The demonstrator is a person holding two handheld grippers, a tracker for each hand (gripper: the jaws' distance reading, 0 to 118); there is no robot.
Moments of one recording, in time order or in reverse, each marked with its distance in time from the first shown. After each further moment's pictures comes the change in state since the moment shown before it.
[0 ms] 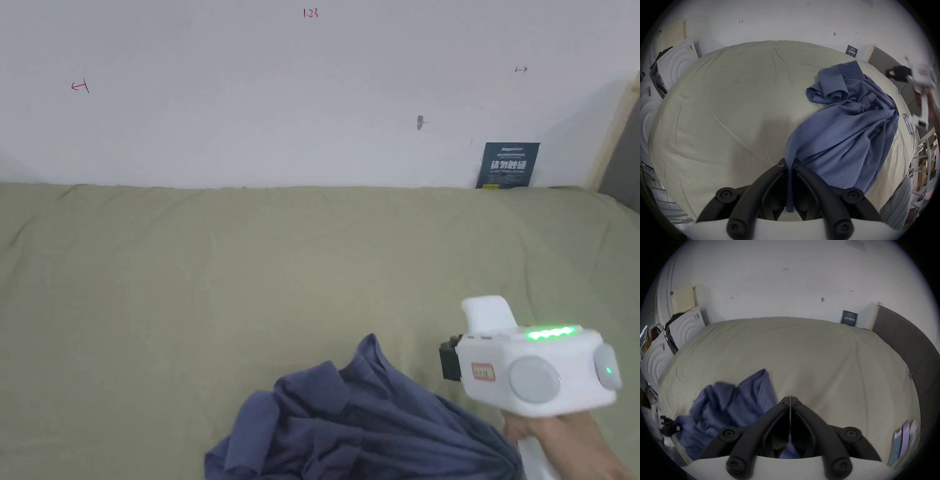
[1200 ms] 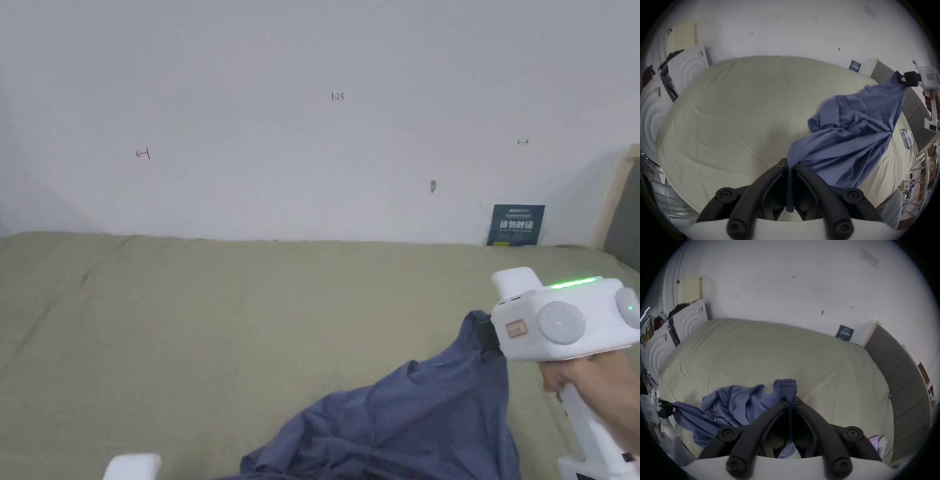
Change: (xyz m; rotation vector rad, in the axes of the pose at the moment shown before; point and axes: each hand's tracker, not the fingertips) left arm 0.008 0.038 0.074 0.141 0.068 0.047; right arm 0.030 0.042 0.152 0.058 -0.073 0.065
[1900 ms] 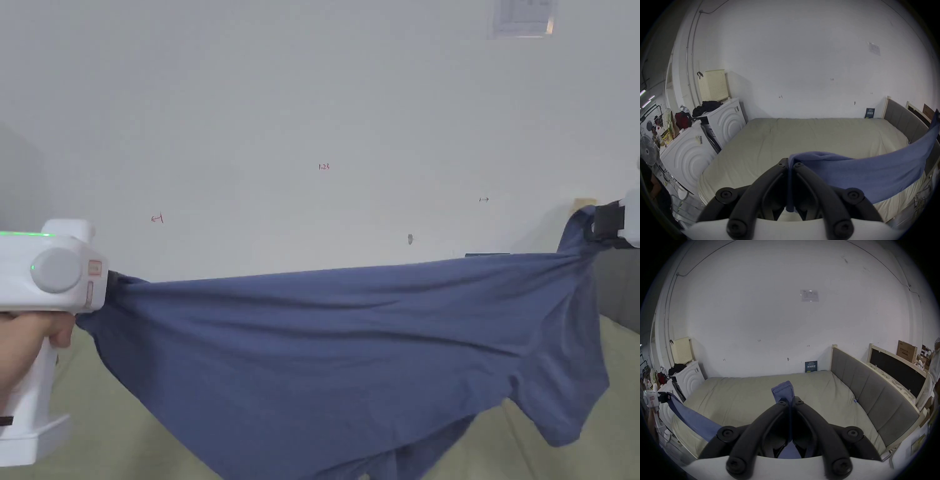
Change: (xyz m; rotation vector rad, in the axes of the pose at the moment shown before) left arm -0.041 0.167 0.222 0.394 0.229 -0.017; right arm 0.093 0.014 0.275 0.361 -0.102 -0.277
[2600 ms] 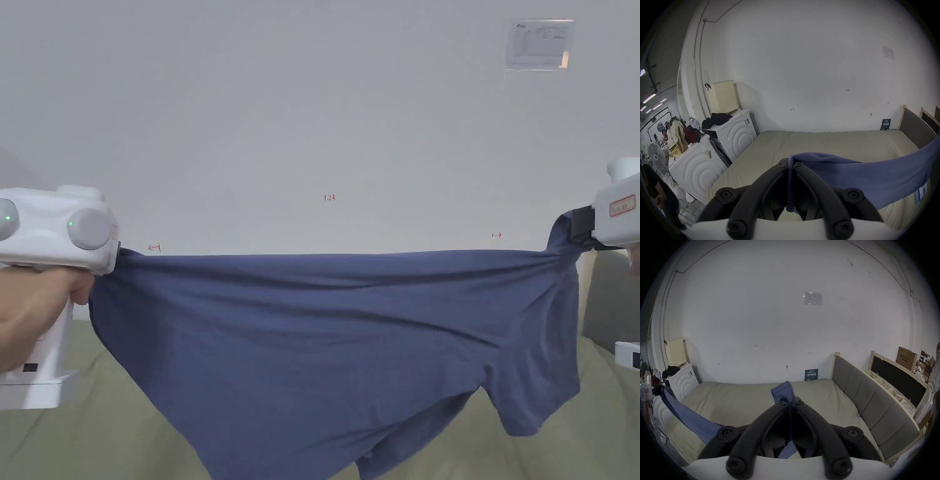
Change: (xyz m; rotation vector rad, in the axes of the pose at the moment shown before) left arm 0.029 0.100 -0.075 0.044 0.145 -0.005; right arm -0.019 0.071 -0.120 0.007 -0.033 0.026
